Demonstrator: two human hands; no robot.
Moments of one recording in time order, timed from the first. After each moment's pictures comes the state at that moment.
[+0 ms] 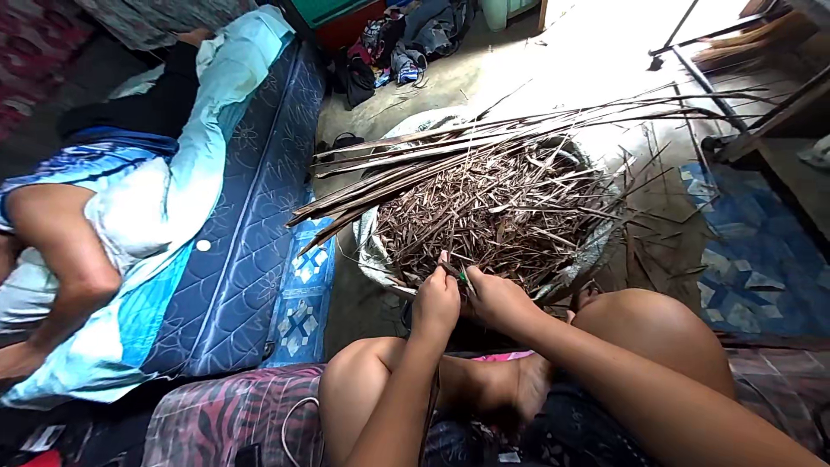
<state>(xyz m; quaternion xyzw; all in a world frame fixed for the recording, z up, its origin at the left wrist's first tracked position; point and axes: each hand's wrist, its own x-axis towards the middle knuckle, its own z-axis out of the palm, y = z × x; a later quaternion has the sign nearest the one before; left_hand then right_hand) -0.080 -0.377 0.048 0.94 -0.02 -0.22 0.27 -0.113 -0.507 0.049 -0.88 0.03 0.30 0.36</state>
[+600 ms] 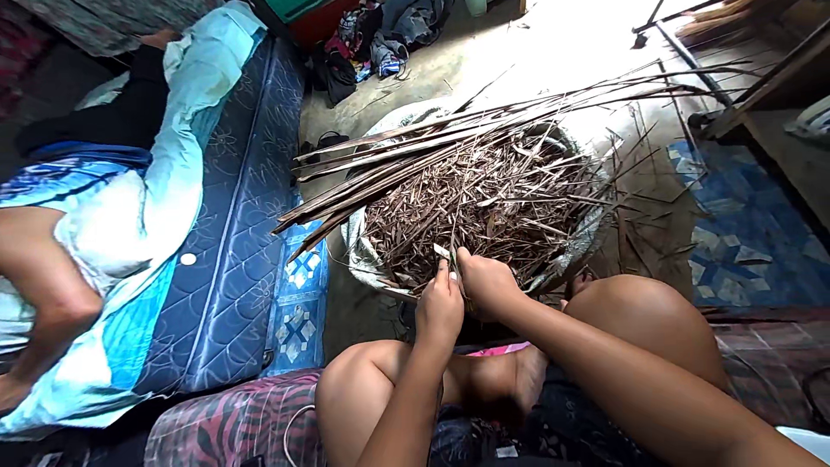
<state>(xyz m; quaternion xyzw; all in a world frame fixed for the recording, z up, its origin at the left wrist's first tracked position) -0.094 -0.389 0.037 0.95 -0.04 -0.21 0.22 -0.090 -0.501 0.028 -0.91 0.09 0.27 0.29</state>
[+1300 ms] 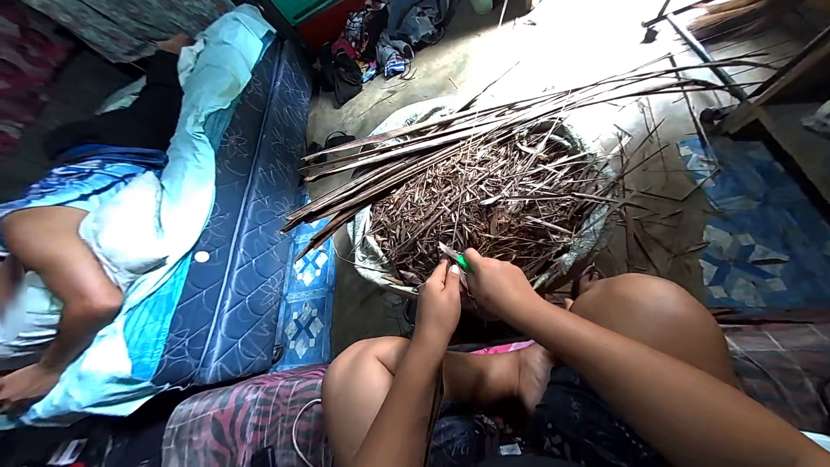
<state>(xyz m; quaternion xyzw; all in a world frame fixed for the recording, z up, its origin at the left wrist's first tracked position) -0.094 -0.384 0.051 0.90 -0.02 -0.20 0.39 -0.107 -0.517 0.051 -0.90 0.07 0.25 0.35</state>
